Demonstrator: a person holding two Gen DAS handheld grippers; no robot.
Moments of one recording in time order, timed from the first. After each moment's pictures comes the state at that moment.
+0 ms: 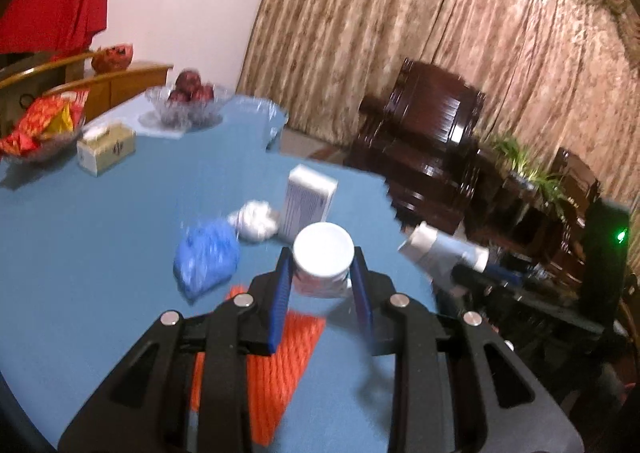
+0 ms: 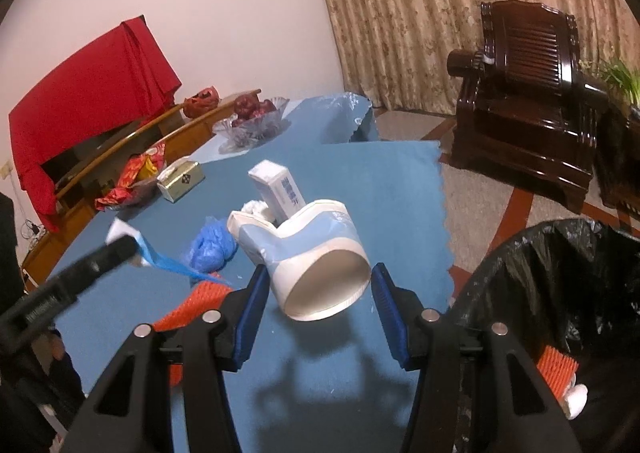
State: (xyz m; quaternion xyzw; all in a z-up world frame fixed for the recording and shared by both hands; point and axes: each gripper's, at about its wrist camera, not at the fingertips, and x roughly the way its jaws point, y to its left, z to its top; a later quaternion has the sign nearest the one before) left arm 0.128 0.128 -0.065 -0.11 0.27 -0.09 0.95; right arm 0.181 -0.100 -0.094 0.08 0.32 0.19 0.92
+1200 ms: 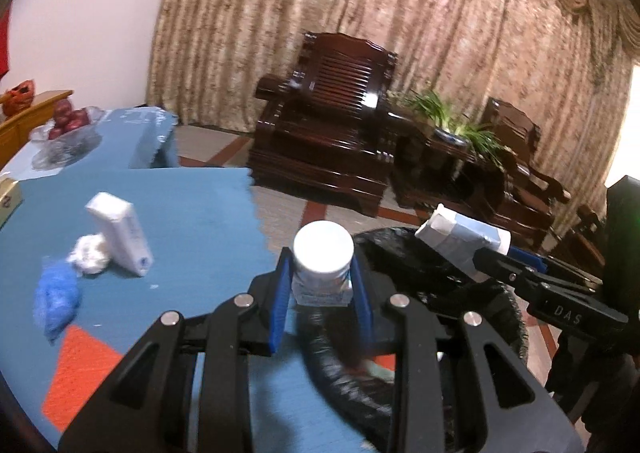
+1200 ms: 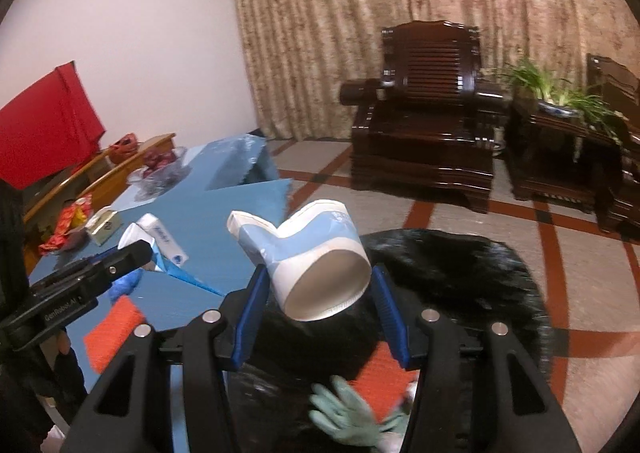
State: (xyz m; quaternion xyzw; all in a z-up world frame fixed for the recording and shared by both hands) left arm 0.158 -0.062 -0.059 -0.05 0.29 -0.23 0.93; right arm 0.129 -0.273 -0.061 0.09 0.29 0.04 0.95
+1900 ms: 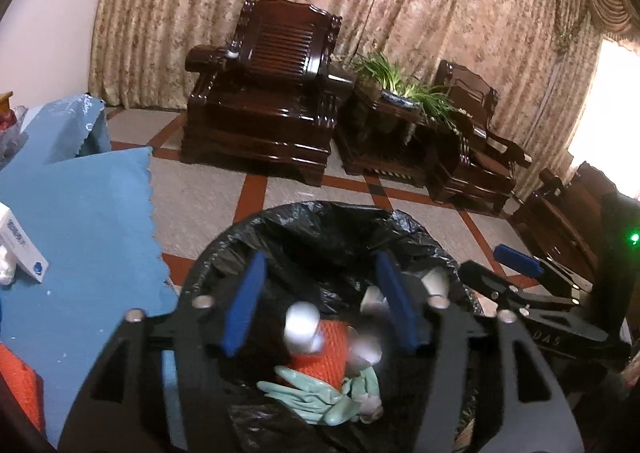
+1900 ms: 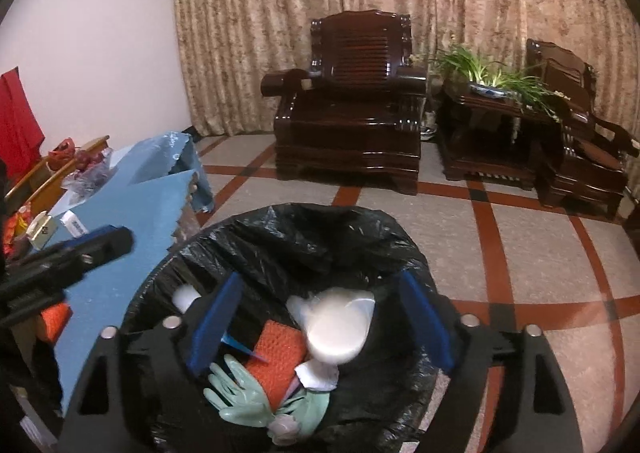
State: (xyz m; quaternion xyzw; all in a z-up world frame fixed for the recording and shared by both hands) left arm 0.176 -0.156 -0.091 -0.03 0.33 -0.32 0.89; right arm 0.111 -0.359 -0.090 0.09 0.31 -0.08 0.94
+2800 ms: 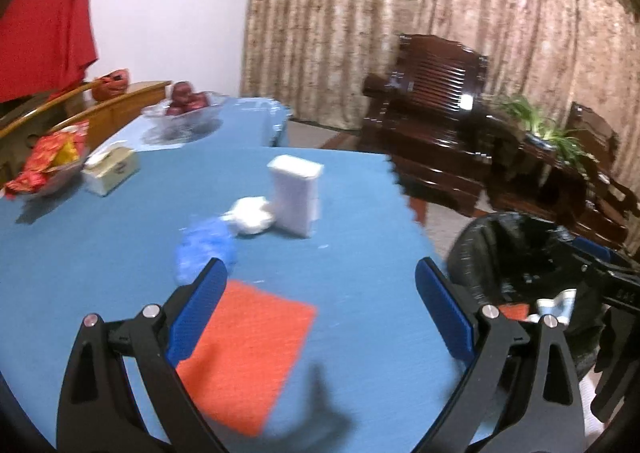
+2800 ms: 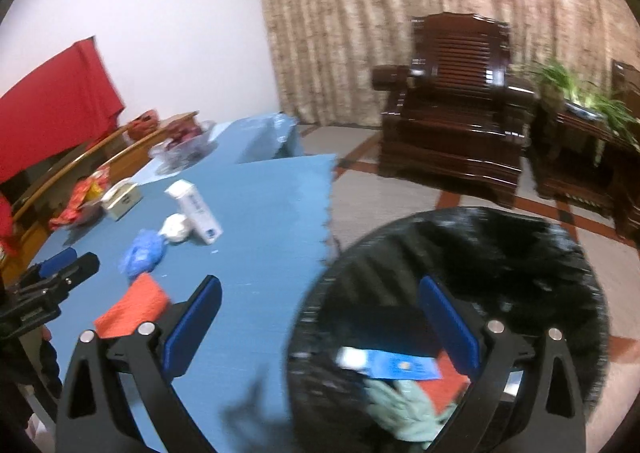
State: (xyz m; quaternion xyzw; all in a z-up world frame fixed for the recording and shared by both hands) left arm 0.126 0.090 -0.074 -0.03 0.30 -0.05 0.95; right arm 0.141 -0.185 -0.085 0.07 0.31 0.09 0.94
